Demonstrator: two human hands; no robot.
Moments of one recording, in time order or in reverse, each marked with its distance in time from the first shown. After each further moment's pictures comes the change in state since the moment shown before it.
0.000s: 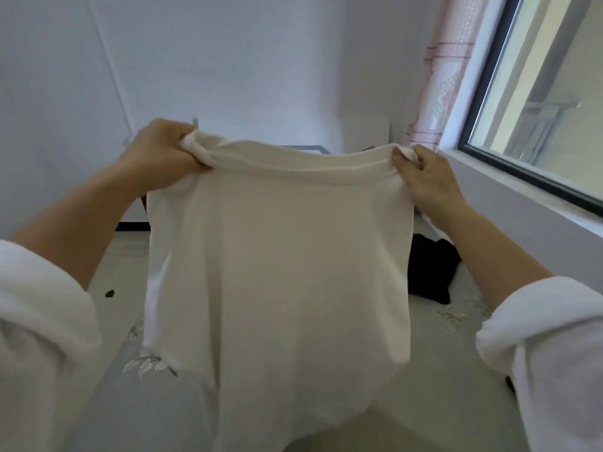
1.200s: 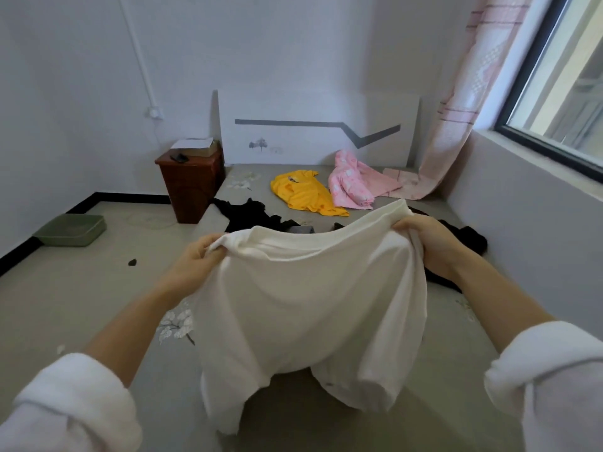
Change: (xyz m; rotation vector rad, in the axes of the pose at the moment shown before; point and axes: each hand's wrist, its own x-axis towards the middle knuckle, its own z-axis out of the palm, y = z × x) left_hand -0.126 -0.114 0.096 -0.369 -0.297 -0.345; right_hand -0.058 0.064 0.035 0.376 -0.422 0.631
